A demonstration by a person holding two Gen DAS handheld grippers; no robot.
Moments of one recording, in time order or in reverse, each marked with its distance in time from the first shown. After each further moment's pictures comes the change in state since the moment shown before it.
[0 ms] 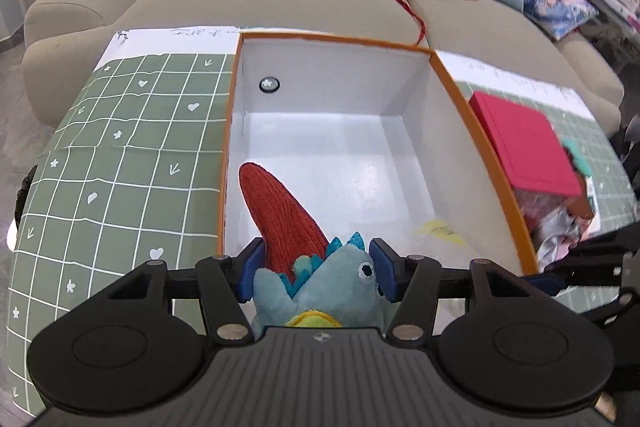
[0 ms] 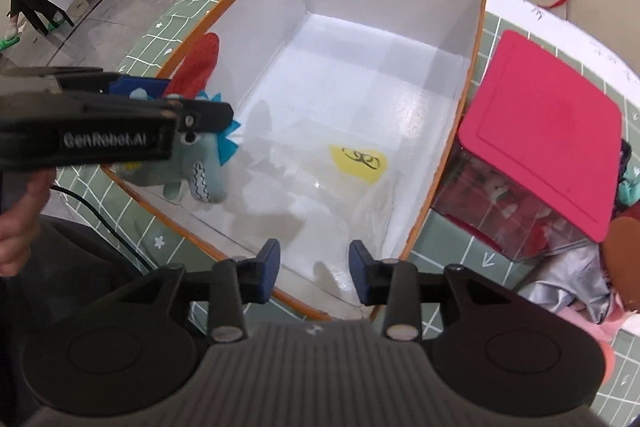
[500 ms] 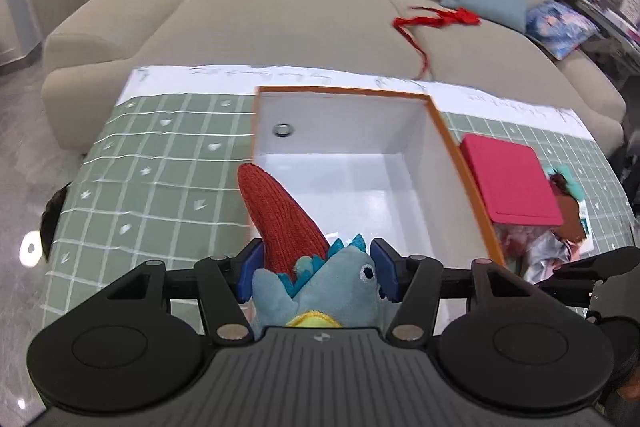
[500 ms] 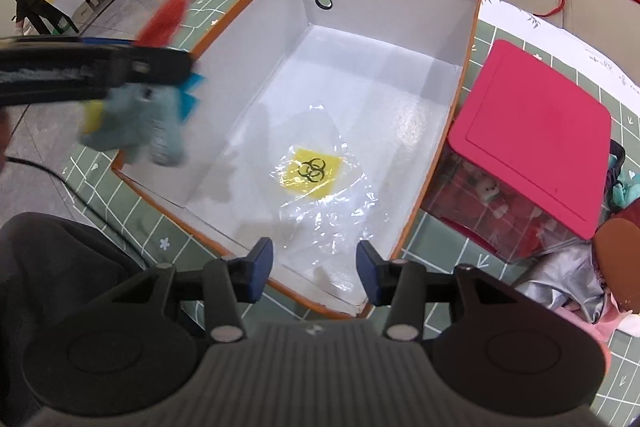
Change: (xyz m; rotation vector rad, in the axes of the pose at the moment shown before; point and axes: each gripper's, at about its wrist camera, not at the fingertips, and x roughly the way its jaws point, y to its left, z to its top) left arm -0.037 -0.012 0.018 0.030 -0.050 0.038; right arm -0.013 -0.003 -0.005 0.001 -0.032 0.019
